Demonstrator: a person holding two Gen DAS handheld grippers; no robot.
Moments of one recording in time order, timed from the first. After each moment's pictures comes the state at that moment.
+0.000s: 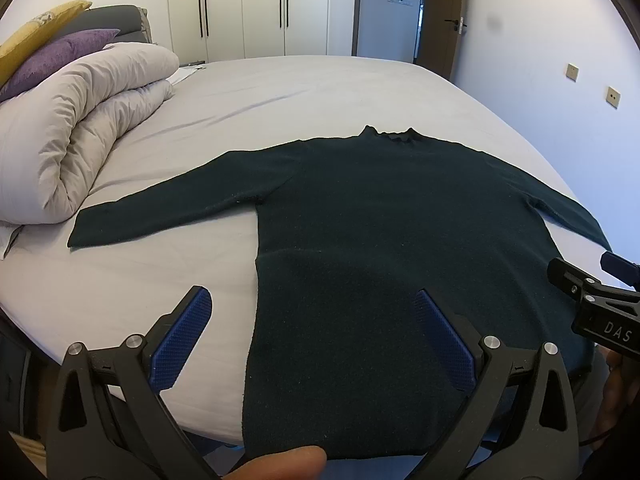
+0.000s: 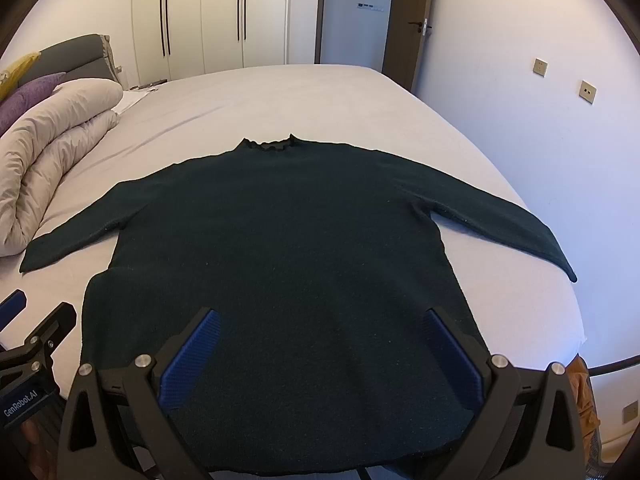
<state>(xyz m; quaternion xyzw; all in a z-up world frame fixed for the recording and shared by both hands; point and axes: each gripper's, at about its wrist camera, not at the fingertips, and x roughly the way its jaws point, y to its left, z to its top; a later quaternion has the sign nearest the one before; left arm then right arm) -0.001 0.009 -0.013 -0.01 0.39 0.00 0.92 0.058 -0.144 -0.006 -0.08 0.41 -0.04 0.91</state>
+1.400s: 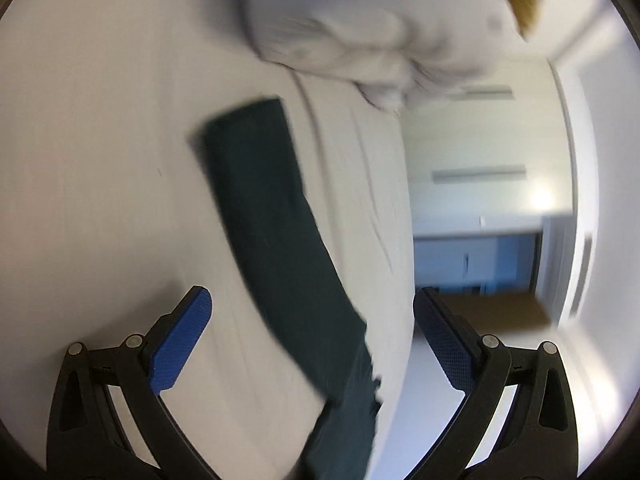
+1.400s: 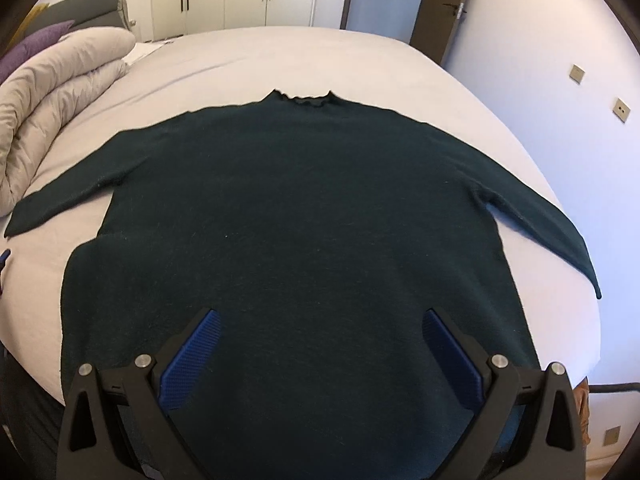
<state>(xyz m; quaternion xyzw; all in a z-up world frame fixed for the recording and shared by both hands) 0.051 0.433 -0.139 -0.67 0.21 0.10 0.70 0.103 -0.100 -0.053 -0.13 0.47 -0.02 0.87</state>
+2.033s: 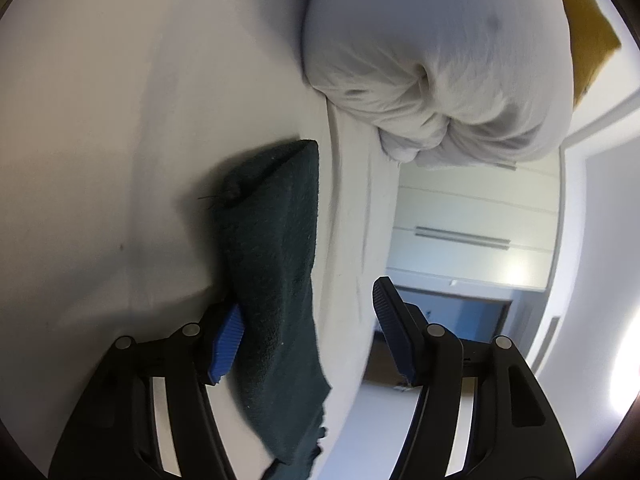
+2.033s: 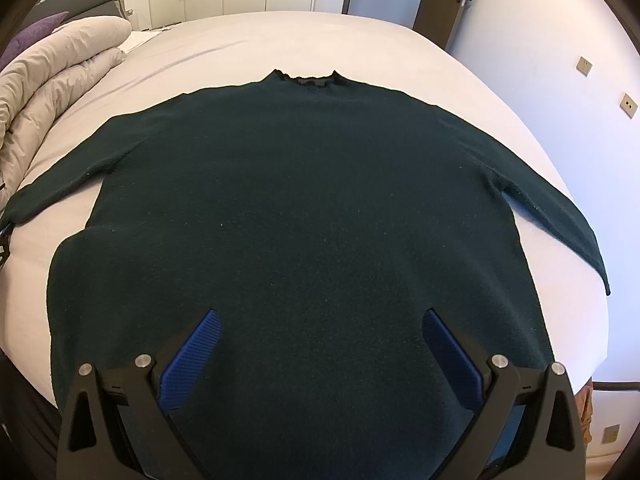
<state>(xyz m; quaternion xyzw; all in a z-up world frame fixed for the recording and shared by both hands) 0.067 0.441 -0.193 -0.76 0.13 0.12 0.63 0.118 -0.100 -0.072 -0.12 0.49 -0.02 0.86</state>
